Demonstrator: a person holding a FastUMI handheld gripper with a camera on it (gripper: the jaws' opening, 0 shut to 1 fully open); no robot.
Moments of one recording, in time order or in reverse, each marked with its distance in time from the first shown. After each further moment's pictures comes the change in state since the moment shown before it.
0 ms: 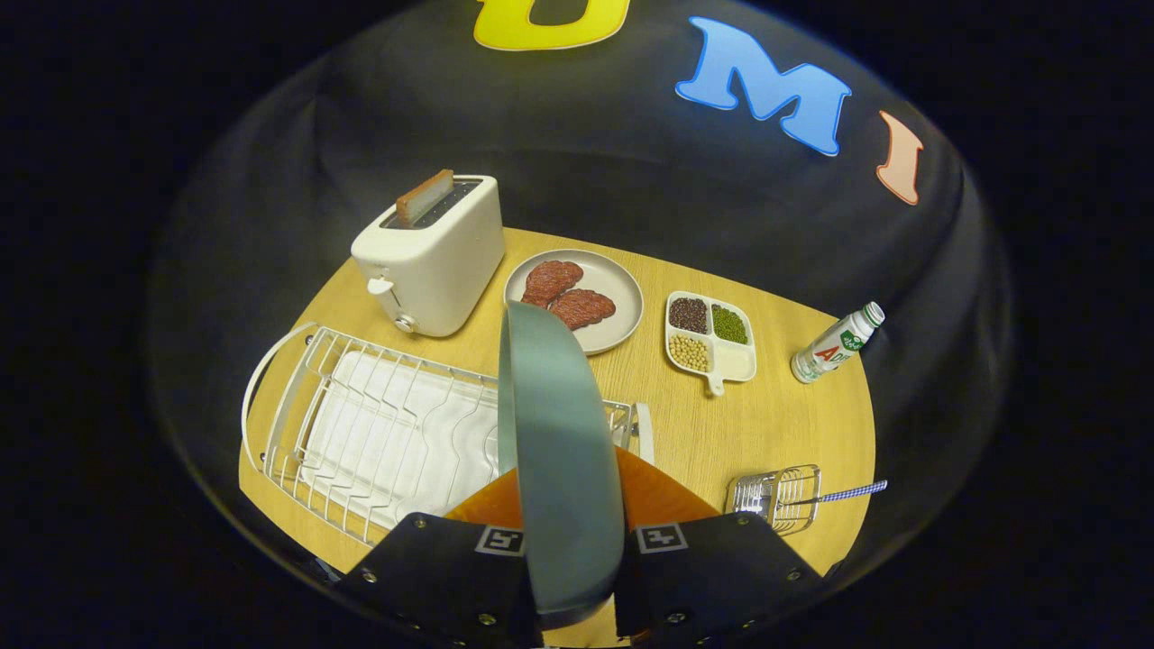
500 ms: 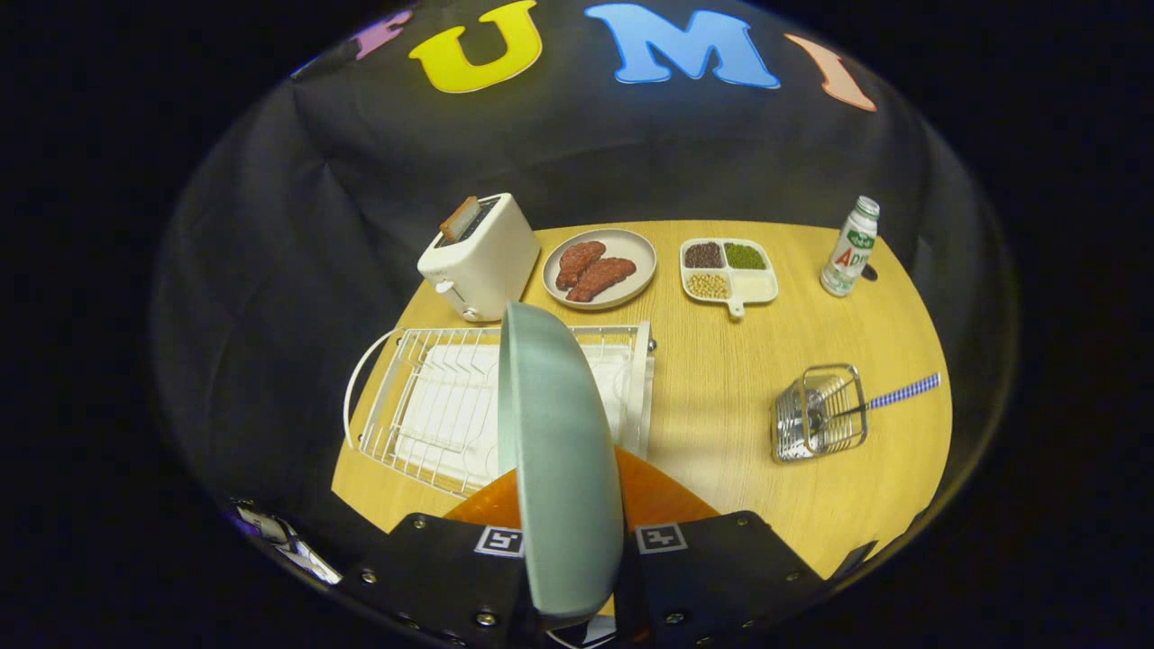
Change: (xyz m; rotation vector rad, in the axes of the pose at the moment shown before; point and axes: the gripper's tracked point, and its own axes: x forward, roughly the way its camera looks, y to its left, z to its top) arm -0.079 -0.017 -0.092 0.242 0.004 0.322
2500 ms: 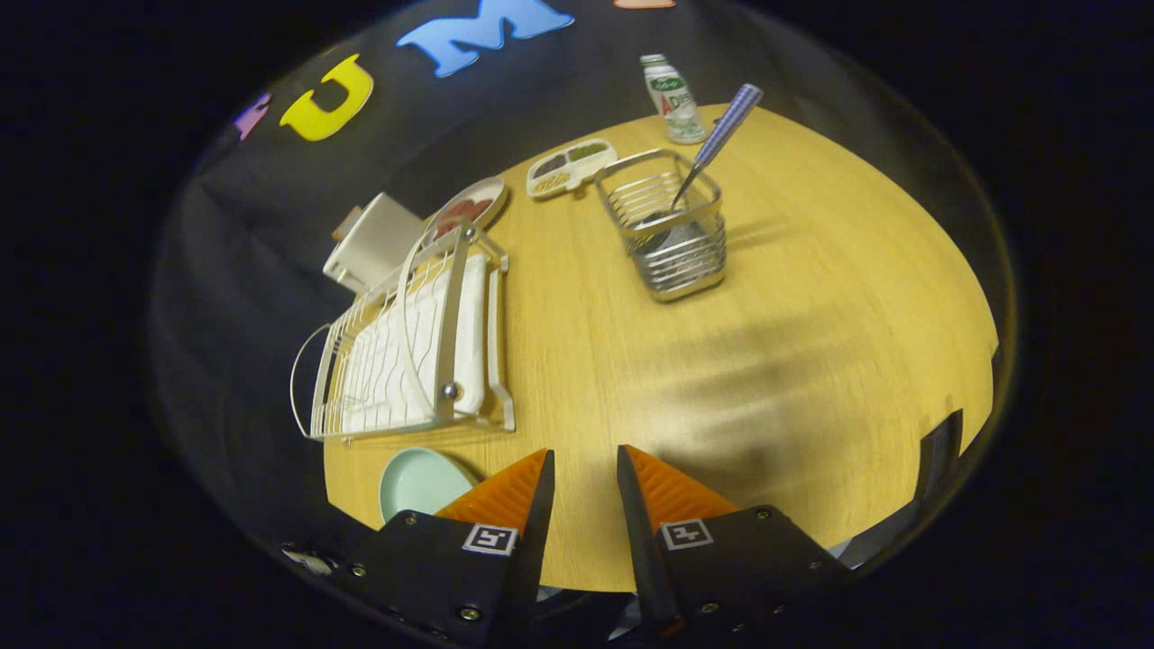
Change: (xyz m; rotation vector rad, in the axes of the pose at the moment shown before) arm 0.007 -0.162 -0.119 0.350 -0.048 -0.088
